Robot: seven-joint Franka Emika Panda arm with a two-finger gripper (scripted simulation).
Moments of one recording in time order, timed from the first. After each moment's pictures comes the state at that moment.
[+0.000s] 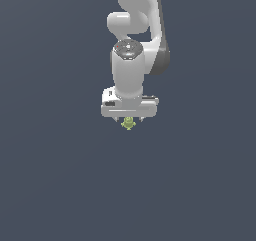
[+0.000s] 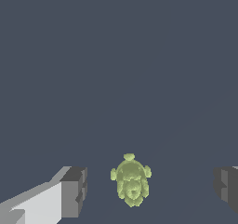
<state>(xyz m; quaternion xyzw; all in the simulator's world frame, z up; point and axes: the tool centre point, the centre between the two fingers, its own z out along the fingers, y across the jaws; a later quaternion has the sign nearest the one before) -0.006 0.004 0.177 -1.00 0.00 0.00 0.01</state>
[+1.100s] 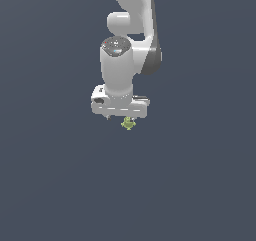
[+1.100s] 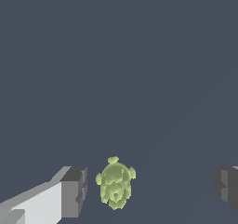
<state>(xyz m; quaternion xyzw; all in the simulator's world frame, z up) -0.004 -0.030 0.183 -1.00 0.05 -0.01 0.00</state>
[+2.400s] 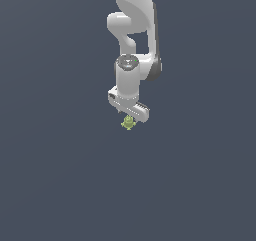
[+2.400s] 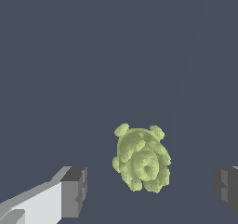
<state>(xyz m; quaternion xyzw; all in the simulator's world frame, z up) -0.080 0.000 0.101 -0.95 0.31 0.00 0.00</state>
